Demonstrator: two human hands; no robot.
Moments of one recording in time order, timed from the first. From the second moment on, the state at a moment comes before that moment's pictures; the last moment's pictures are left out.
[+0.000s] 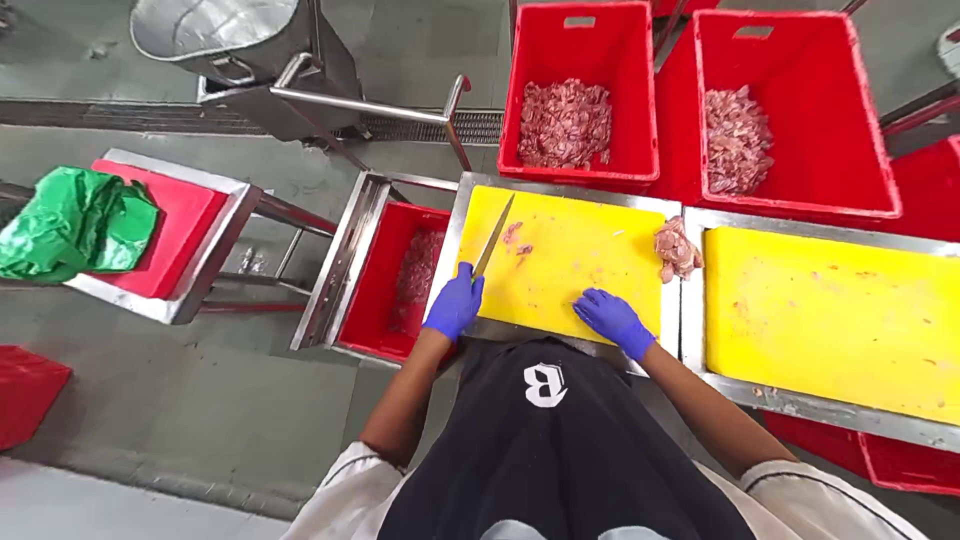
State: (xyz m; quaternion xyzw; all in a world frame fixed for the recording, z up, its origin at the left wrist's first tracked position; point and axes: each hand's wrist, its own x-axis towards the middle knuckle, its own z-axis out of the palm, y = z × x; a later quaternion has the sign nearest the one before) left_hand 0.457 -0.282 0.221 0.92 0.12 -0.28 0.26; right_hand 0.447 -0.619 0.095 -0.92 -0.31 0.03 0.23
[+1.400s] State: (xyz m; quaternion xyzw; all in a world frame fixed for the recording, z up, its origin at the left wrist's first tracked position) left_hand 0.487 -0.313 0.157 0.94 0.09 -0.20 0.25; right_hand 0.501 -0.626 0.080 -0.94 -0.19 -0.05 0.28
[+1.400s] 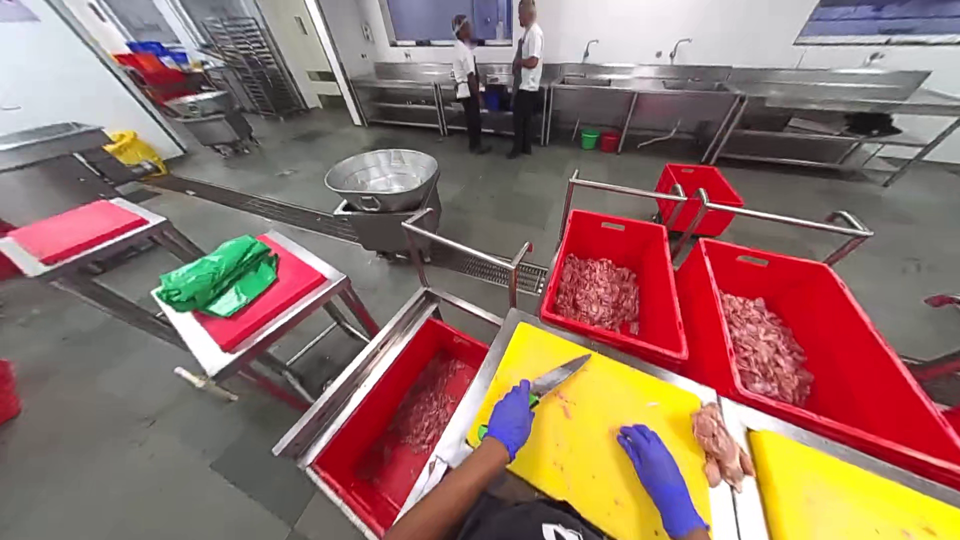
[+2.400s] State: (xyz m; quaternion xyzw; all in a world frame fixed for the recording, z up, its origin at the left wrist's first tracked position) left_hand 0.370 -0.261 0.148 0.80 0.08 0.08 0.59; right_hand 0.559 -0.614 0.128 -0.91 0.10 0.02 0.41
